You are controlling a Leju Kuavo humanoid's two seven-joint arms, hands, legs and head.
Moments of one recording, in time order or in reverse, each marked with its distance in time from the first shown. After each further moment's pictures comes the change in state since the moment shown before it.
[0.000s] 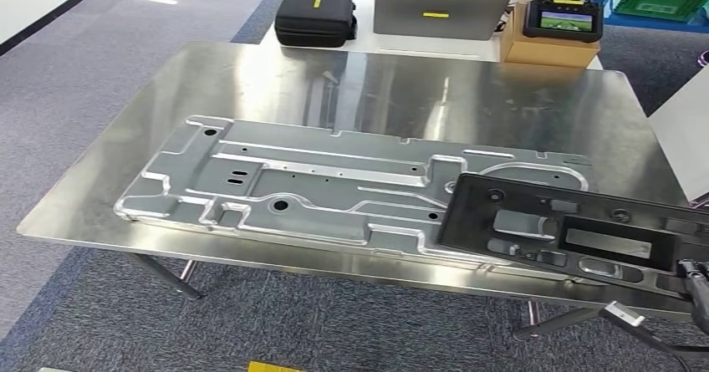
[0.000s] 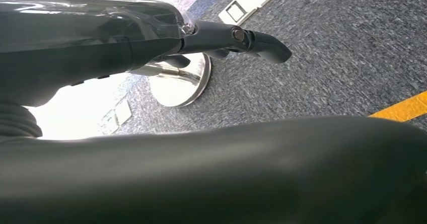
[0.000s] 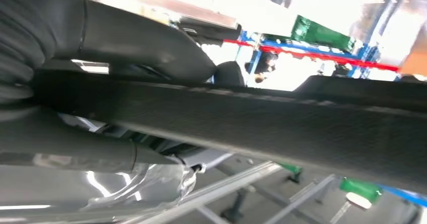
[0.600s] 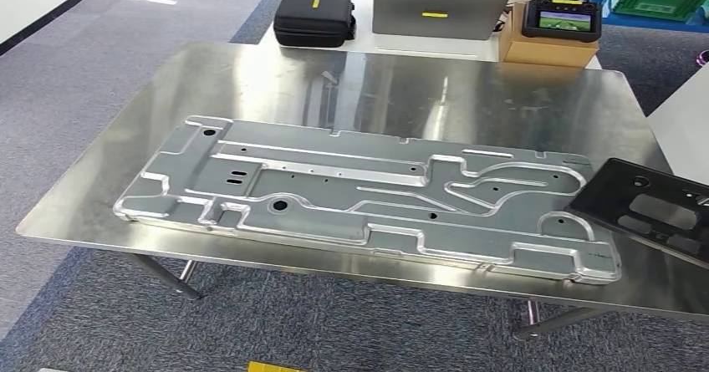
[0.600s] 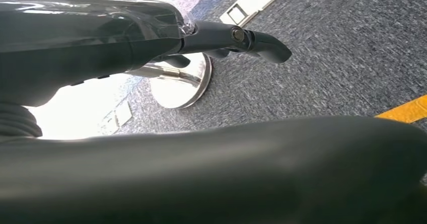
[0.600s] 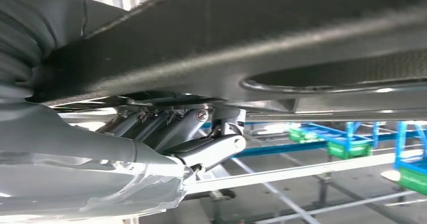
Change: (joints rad) left arm -0.003 -0.003 0.000 0.000 0.000 0.015 0.006; right arm -0.231 -0.042 -0.290 0.382 -0.192 -0.017 0.055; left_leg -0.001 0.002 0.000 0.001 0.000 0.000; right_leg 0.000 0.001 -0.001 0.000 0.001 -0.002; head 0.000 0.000
